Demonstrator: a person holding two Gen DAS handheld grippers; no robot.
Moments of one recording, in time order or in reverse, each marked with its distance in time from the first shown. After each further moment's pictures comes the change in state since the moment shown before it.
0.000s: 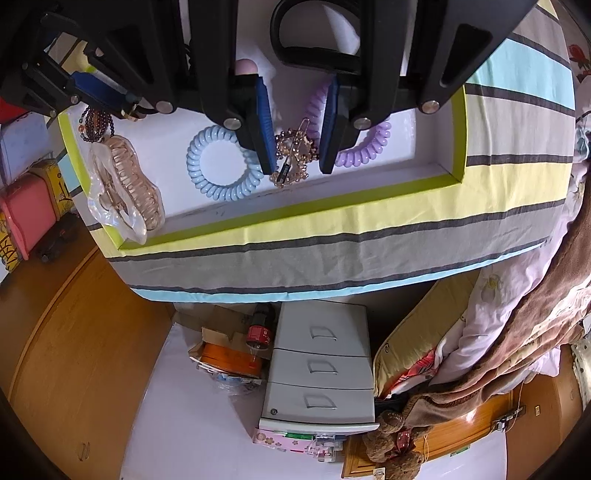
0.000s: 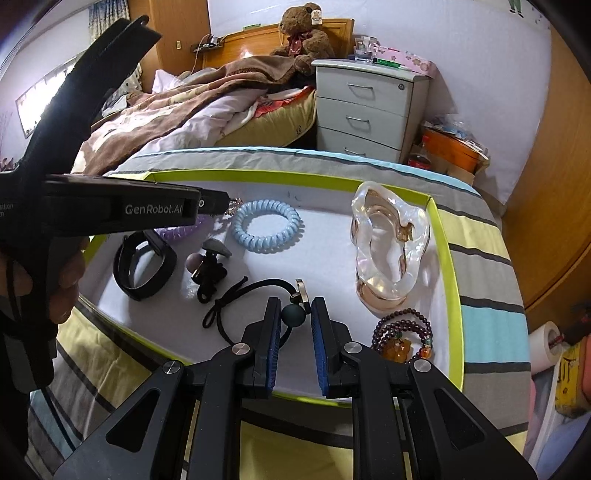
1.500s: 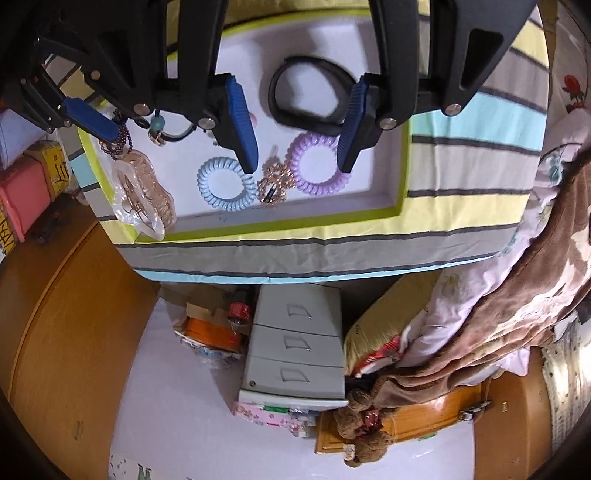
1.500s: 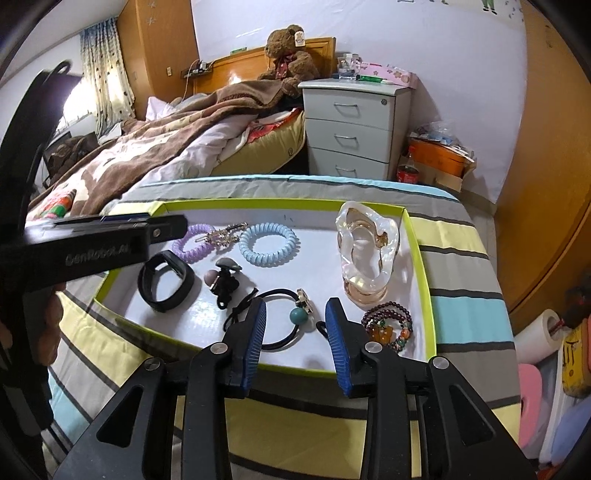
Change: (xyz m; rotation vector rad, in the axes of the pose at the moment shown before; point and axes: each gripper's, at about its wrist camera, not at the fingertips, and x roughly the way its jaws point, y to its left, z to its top) left arm -0.061 0.003 -0.031 -0.059 -0.104 0.090; right arm -0.041 0.000 -0.006 0.074 -0.095 -0.004
